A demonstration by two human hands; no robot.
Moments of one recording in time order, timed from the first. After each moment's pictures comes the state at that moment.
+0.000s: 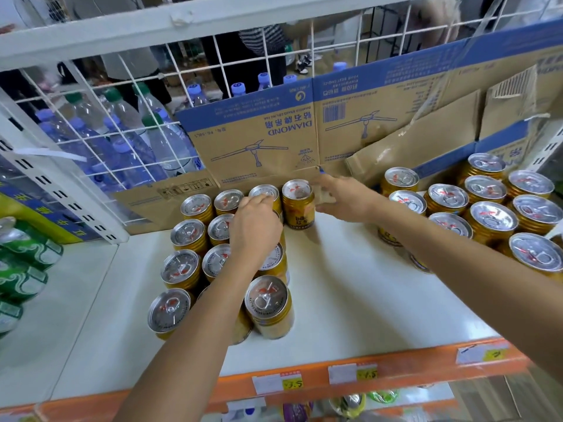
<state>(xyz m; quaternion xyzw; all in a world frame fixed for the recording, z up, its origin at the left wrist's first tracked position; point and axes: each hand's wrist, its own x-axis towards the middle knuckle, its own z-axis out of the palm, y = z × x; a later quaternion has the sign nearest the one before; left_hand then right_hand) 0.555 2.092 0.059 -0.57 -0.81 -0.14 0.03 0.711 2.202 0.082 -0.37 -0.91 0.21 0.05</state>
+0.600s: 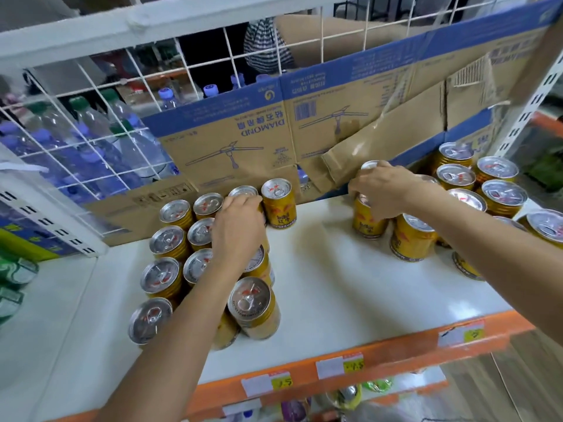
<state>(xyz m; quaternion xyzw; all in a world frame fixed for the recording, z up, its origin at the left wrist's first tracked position) 0.561 2.093 0.057 -0.61 -0.77 -0.17 0.08 0.785 2.201 0.113 -0.41 -0.90 -0.05 -0.15</state>
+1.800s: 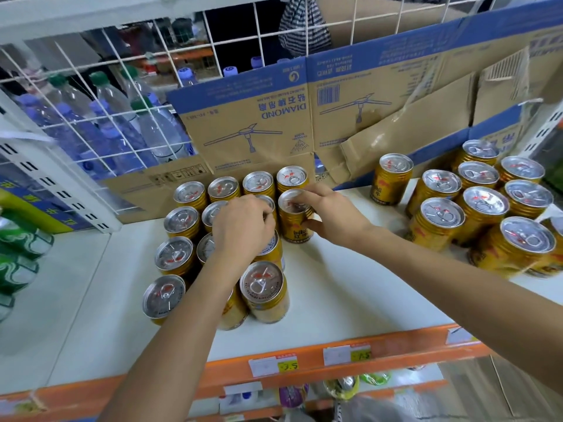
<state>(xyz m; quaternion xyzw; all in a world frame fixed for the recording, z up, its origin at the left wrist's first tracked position) 0.561 2.058 0.075 -0.60 -0.79 -0.14 0.07 0.712 2.151 0.053 -0.33 -0.92 0.16 0.11</state>
